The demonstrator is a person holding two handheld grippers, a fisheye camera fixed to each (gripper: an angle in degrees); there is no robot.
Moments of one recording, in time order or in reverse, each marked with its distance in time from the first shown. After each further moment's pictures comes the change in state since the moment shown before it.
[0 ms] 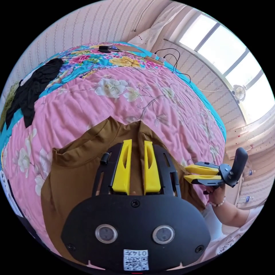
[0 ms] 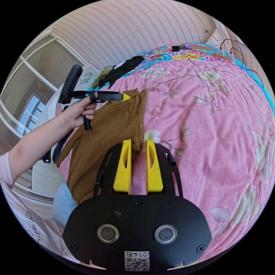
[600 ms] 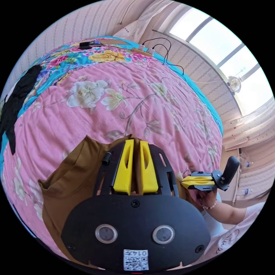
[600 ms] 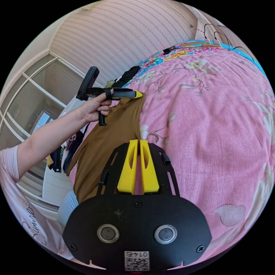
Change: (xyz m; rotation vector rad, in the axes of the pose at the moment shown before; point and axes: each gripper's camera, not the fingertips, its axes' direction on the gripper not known) left arm -0.001 -0.007 0.005 -0.050 0.054 0.098; right arm 0.050 0.039 0.007 0.116 -0.101 0.085
